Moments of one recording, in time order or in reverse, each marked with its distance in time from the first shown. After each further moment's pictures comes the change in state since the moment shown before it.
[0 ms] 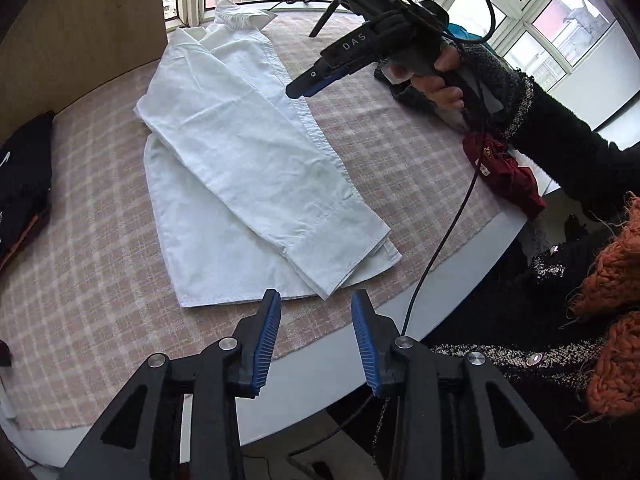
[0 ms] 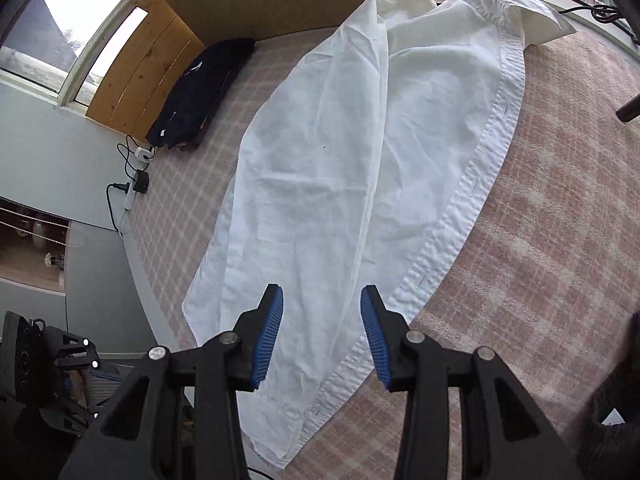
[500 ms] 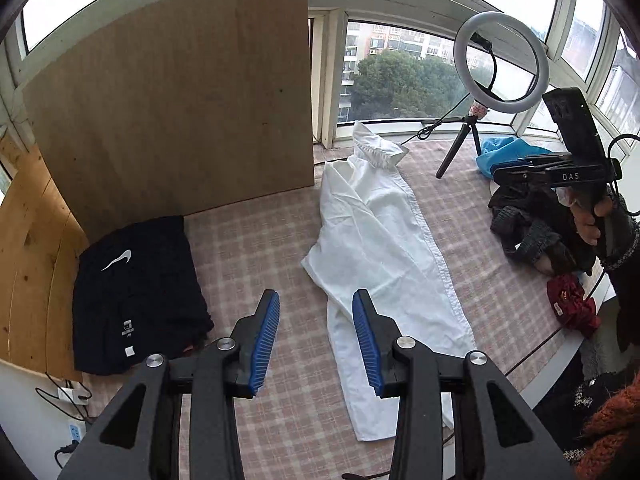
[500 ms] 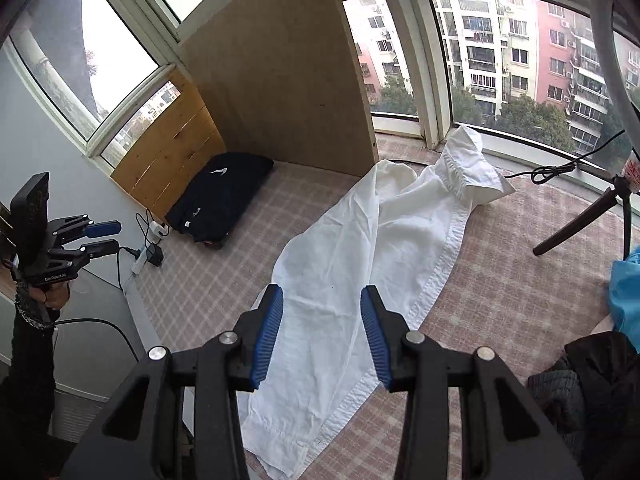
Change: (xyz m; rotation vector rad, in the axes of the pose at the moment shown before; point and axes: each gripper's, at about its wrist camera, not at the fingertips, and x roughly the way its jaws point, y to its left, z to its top) left arm -0.058 0.133 0.133 -0.090 -0.273 0.144; right arm -0.147 0.027 0.045 -0.029 -0.343 -0.134
